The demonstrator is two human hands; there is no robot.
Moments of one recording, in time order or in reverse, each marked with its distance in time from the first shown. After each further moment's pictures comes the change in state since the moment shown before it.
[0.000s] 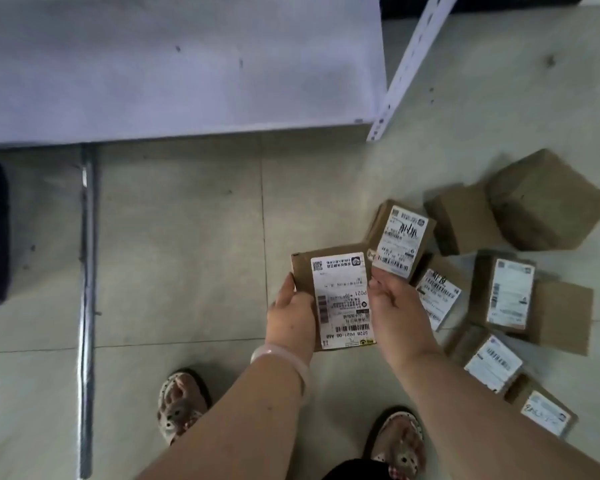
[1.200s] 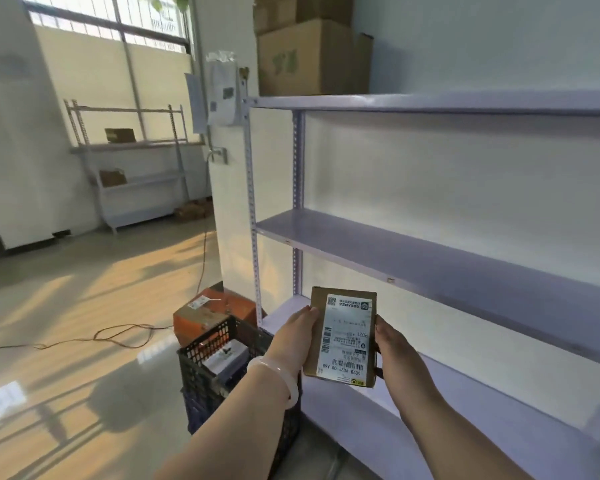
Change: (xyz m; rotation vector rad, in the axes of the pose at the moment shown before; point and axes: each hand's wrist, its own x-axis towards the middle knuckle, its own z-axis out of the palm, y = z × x) left_hand -0.683 0.170 -0.566 -0.512 0.306 0.870; right_hand -0.637 -0.590 0.006 -0.055 -0.391 -1.025
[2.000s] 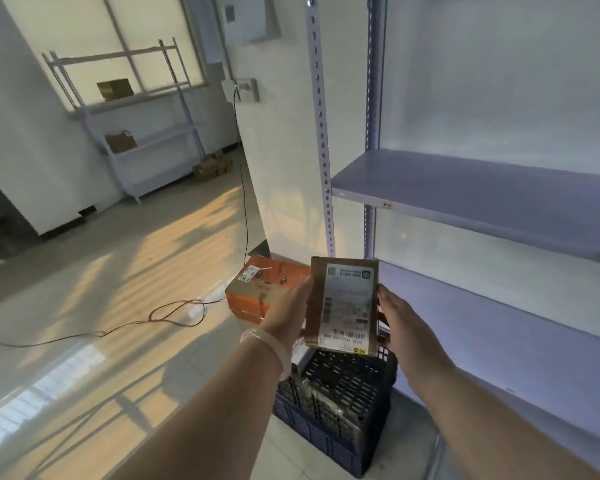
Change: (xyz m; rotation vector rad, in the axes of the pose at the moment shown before) left_hand 0.254 -0.016 -0.257 0.012 0.049 -0.158; right_hand 0.212 -0.022 0.279 0.200 -0.110 0.124
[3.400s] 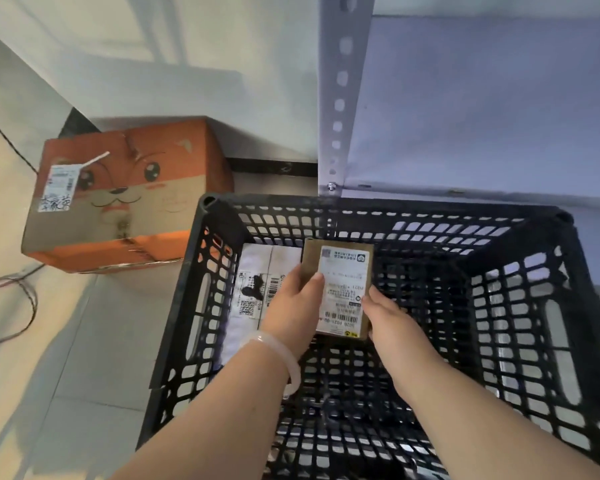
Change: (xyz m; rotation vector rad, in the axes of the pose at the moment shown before) left_hand 0.538 -0.387 -0.021 0.462 -0.435 -0.325; right_hand 0.358 0.458 0.197 0.317 0.468 0.840
